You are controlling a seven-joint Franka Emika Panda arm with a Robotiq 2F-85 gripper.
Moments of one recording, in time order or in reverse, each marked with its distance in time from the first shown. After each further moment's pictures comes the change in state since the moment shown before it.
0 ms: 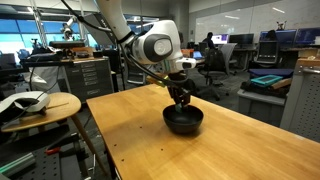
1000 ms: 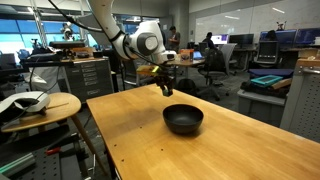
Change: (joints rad) arm 0.142 0.024 0.062 0.100 -0.033 0.001 -0.062
